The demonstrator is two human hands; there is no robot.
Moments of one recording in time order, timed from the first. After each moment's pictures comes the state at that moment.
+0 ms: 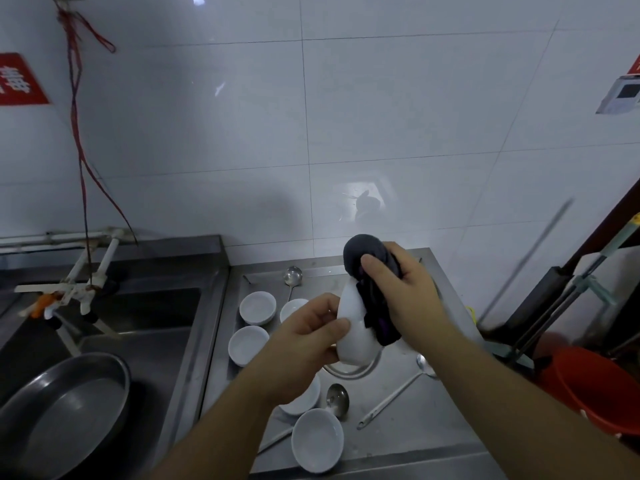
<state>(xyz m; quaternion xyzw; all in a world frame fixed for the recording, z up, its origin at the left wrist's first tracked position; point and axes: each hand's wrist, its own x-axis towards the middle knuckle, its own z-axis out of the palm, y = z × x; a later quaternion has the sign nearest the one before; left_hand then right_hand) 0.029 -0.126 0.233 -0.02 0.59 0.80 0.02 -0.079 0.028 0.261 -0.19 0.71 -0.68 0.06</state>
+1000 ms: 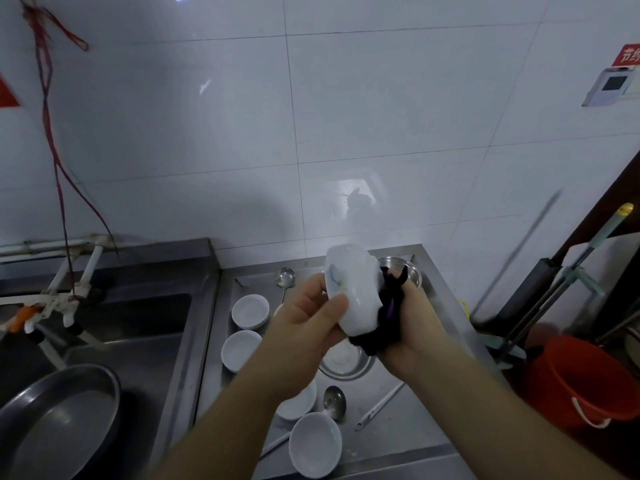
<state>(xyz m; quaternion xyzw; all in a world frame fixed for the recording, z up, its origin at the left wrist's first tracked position) 0.012 -0.119 0.252 0.00 0.58 0.81 -0.05 -0.068 0.024 0.247 0.12 0.43 -0.84 0.30</state>
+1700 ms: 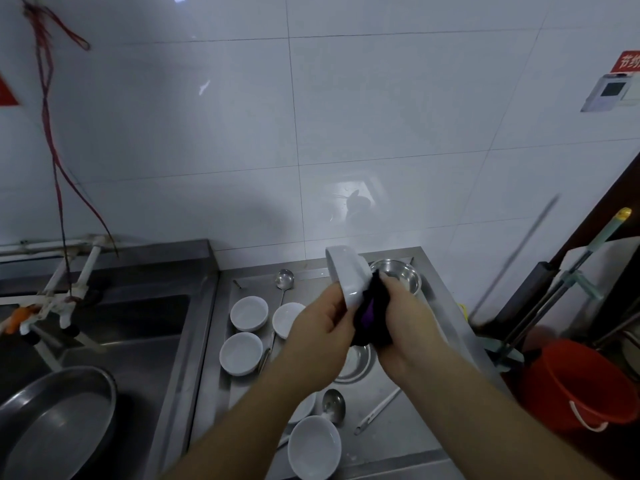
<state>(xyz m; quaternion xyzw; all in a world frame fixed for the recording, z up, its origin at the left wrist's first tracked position) -0.004 -0.107 0.239 -0.01 0.76 0.65 -0.07 -0.063 0.012 0.254 0.13 0.52 -0.82 0.20</state>
